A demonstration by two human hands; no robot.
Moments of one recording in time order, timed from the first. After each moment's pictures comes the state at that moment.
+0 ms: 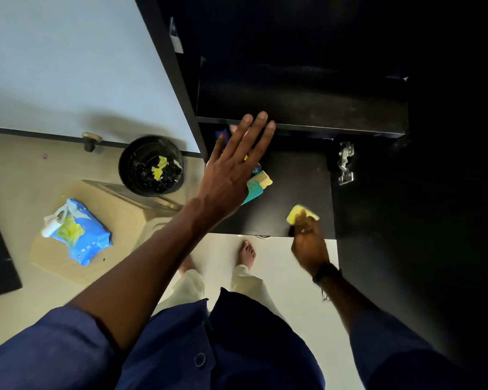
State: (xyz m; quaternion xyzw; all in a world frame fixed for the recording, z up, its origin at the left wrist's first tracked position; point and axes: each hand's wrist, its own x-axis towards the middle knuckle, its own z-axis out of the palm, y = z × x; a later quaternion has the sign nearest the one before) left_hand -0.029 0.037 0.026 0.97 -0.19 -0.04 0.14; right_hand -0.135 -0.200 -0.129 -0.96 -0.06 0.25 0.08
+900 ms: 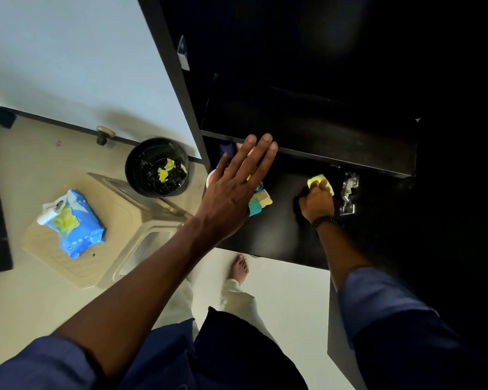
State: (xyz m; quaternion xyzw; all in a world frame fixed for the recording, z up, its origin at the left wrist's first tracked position) left_hand -0.031 0.022 0.023 0.98 -0.14 -0.03 0.16; right_hand 0.037 -0.218 -0.144 -0.97 0.05 0.23 0.10
